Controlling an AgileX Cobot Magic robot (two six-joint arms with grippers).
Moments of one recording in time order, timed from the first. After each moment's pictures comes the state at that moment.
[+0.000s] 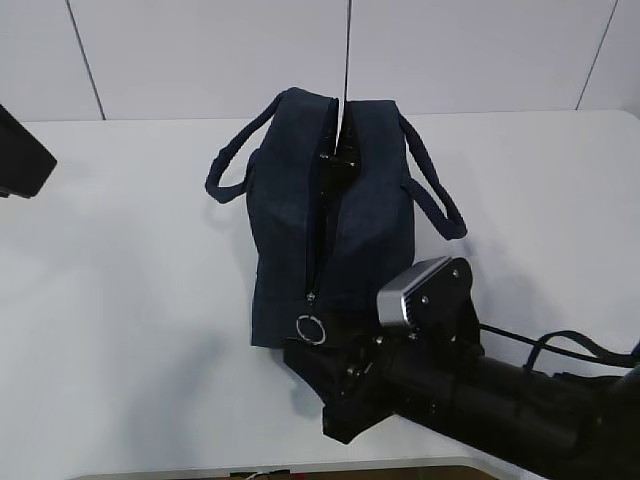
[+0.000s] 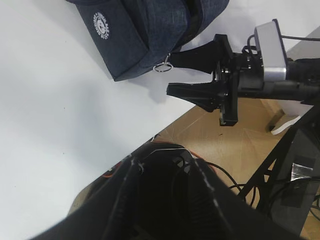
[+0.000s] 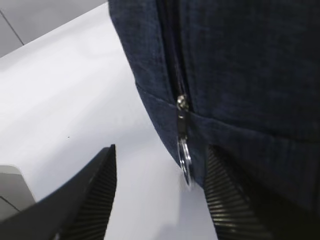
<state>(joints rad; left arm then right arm) -0.38 1.19 -1.25 -0.46 1.25 0.14 0.64 1.92 -0.46 -0.26 -1.12 0.27</state>
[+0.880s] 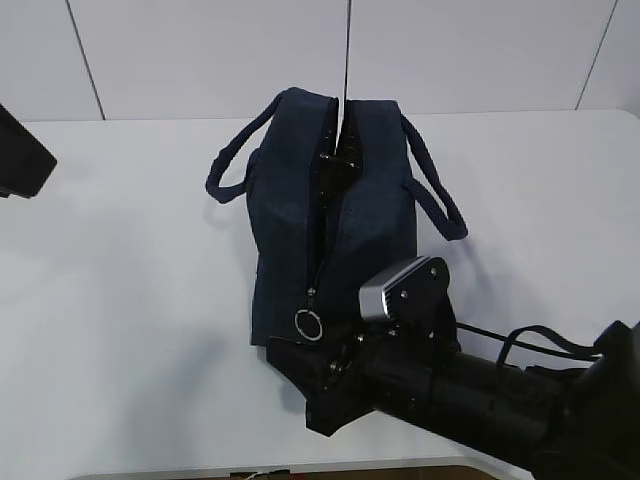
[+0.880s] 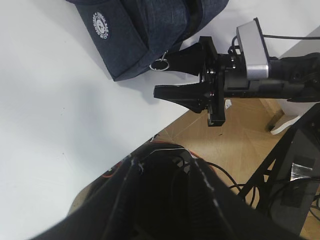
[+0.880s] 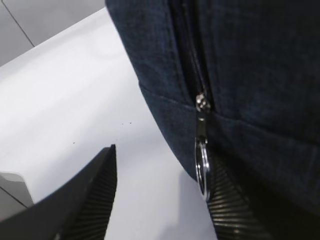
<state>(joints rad) -0.38 1.19 -1.25 -0.46 1.25 0.14 0.64 1.99 -0.53 -0.30 -1.12 0.32</state>
